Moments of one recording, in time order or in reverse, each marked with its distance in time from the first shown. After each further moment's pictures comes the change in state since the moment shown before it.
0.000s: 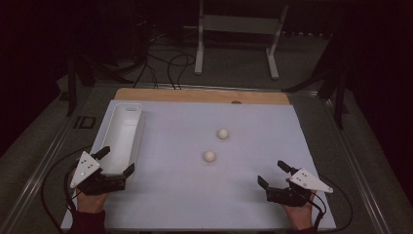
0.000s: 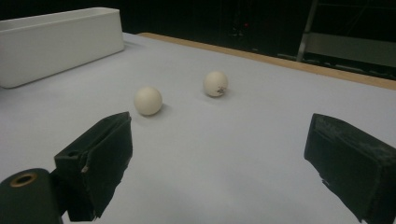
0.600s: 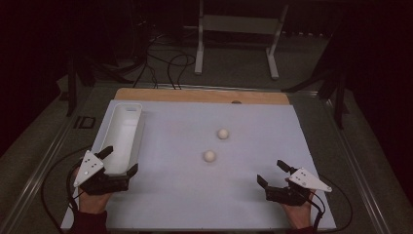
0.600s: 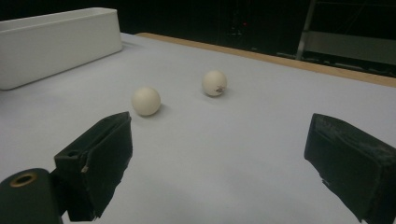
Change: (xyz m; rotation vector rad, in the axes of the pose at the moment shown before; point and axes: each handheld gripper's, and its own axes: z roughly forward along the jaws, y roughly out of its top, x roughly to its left) left arm -0.012 0.013 0.001 0.025 -0.017 0.005; right arm -0.001 -0.001 0.003 0.001 -0.003 0.009
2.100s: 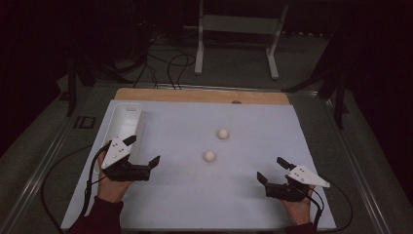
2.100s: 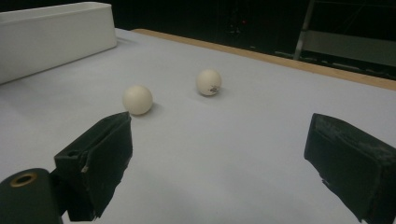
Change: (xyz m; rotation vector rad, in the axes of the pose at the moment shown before) left arm -0.028 0.040 0.045 0.061 -0.100 0.060; right arm -0.007 0.002 0.007 0.013 -0.005 -0.015
